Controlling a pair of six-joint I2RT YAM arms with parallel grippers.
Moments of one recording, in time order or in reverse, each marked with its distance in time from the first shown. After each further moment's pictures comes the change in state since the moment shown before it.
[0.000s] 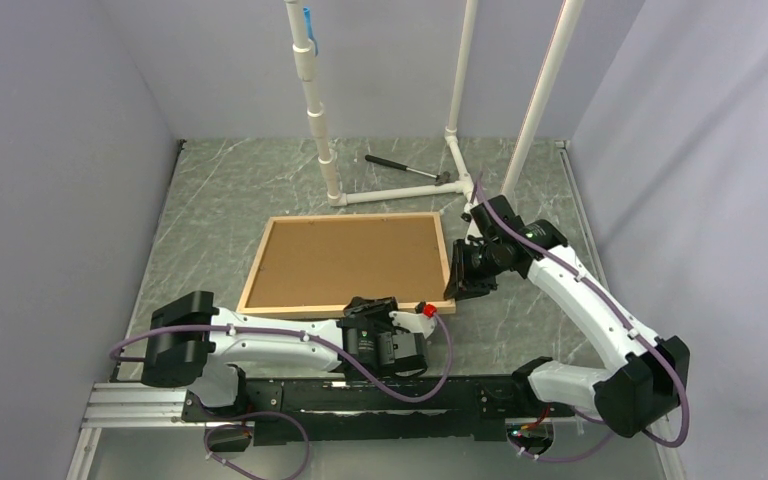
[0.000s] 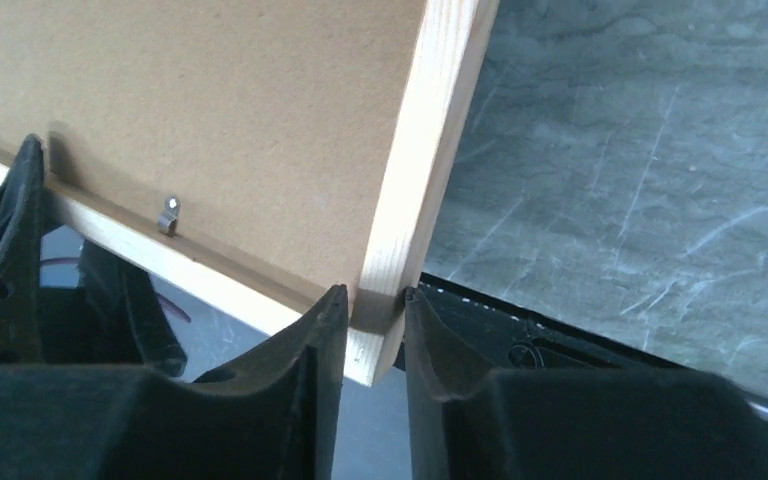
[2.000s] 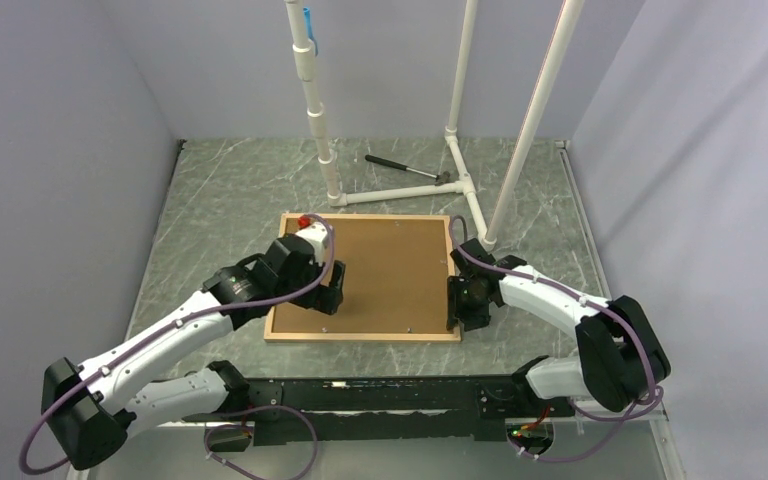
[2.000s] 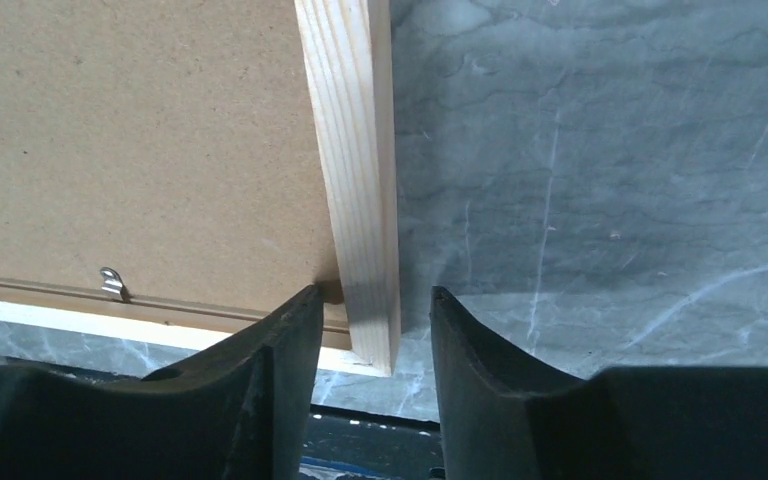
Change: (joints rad) left arm 0.738 -0.587 -0.264 0.140 0.845 -0.299; right arm 0.057 0.127 -0.400 0.361 0.237 0.082
